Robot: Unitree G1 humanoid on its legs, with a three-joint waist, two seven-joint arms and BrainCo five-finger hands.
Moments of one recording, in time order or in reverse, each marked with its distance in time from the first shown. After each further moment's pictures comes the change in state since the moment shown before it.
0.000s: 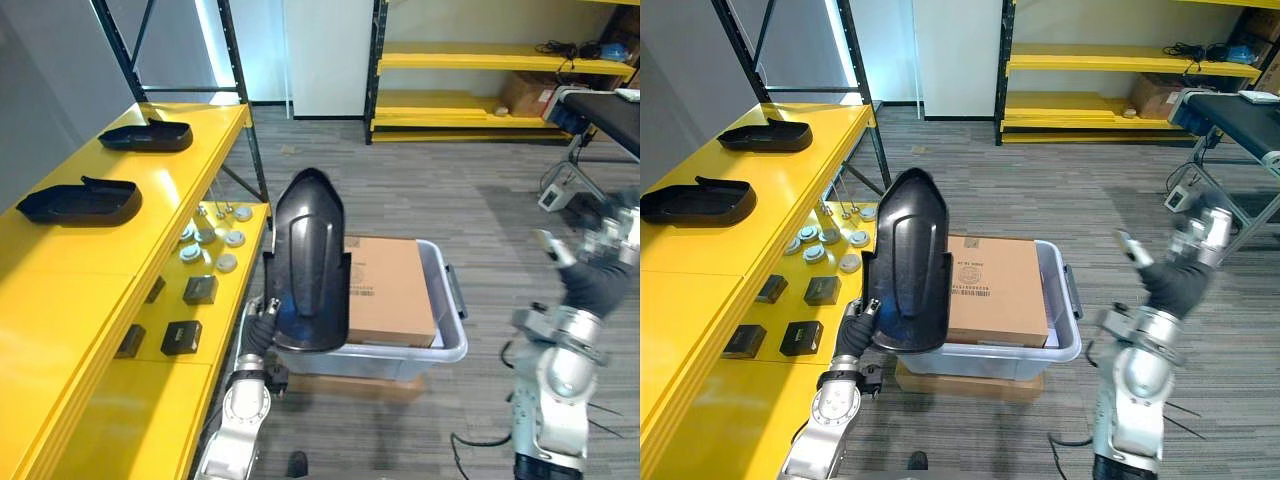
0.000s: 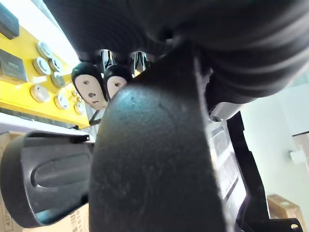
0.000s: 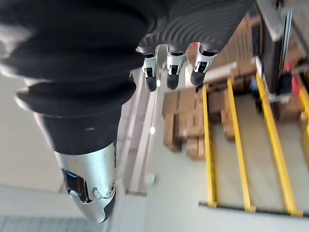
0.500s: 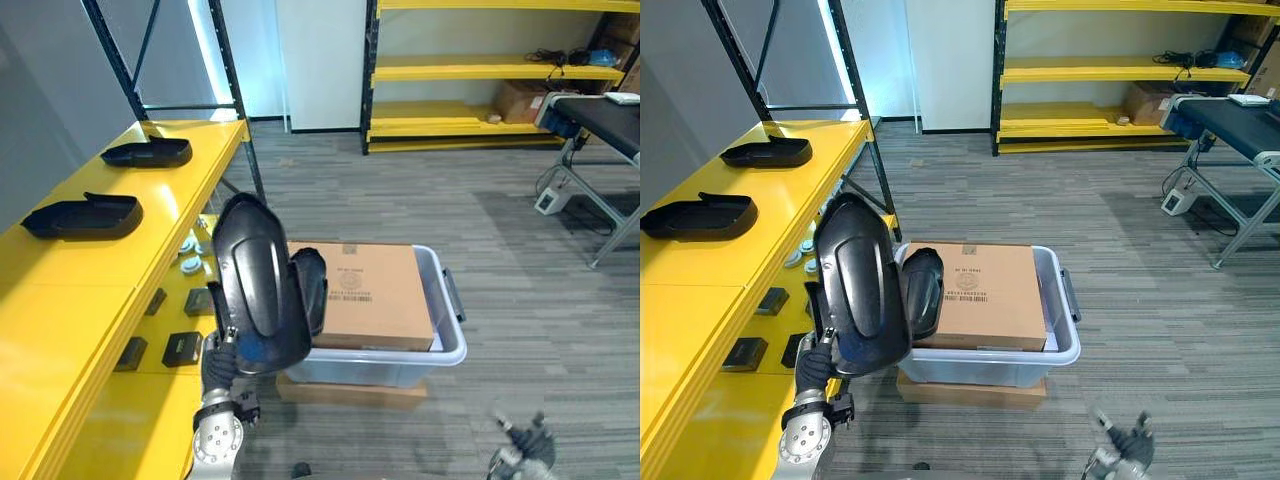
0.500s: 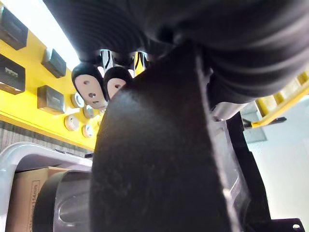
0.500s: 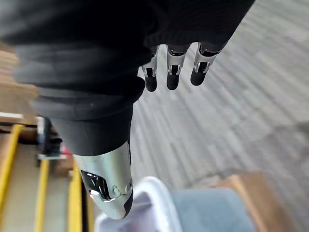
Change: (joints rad) left arm 0.160 -0.056 0.071 -0.071 -0.112 -0.009 -0.029; right arm 0.179 0.102 0.125 0.742 -0.014 0.155 0.178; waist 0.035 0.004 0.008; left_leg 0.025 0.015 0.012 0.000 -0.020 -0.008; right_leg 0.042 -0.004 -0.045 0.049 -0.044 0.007
